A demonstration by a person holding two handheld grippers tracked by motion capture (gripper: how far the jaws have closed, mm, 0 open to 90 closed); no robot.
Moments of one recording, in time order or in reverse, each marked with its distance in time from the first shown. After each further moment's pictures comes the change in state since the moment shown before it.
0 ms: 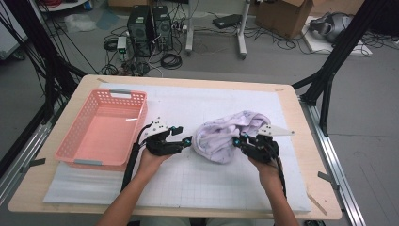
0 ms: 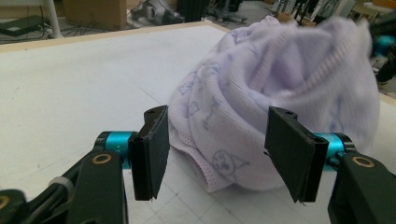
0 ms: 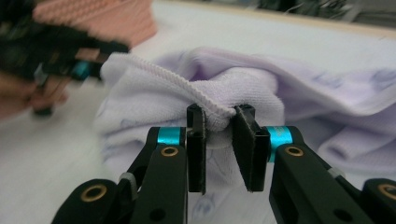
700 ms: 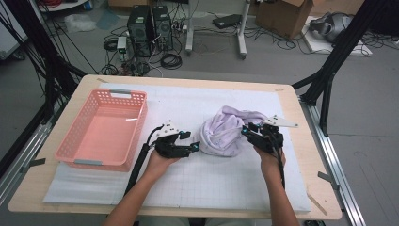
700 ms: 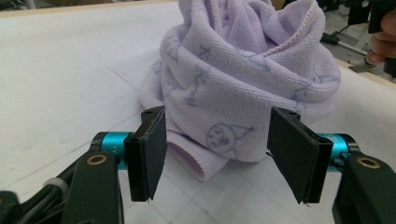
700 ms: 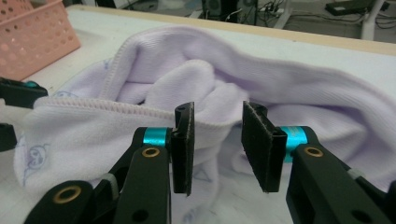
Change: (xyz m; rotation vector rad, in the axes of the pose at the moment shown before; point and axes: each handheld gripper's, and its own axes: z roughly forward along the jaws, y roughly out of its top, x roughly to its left) left arm -0.015 -0.008 0.028 0.080 -0.062 0.004; right arm -0.036 -0.001 0.004 -0.016 -0.198 0.032
